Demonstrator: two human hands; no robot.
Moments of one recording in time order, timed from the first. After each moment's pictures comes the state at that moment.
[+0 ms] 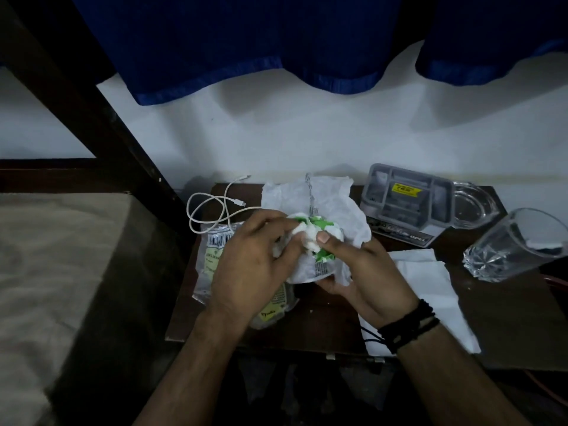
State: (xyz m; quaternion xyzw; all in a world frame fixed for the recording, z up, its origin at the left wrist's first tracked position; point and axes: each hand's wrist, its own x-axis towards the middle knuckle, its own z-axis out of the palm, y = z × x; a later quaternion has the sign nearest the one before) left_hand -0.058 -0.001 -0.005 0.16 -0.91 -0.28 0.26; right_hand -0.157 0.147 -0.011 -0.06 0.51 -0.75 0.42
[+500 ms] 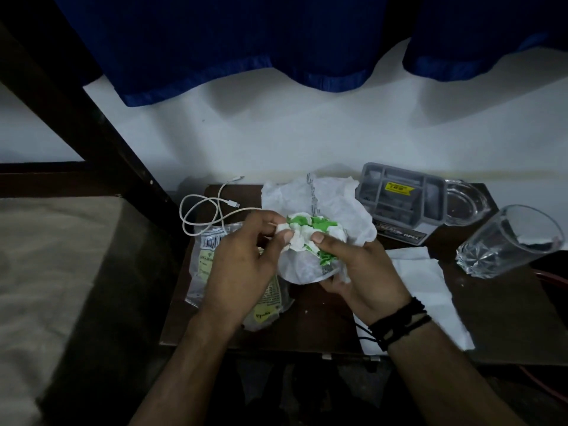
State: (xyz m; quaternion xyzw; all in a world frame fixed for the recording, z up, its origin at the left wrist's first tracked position) left_hand -0.059 -0.001 -0.009 0.23 -0.85 -0.41 0.24; right_hand -0.158 0.145 -0.014 -0.01 0.50 -0.77 0.40
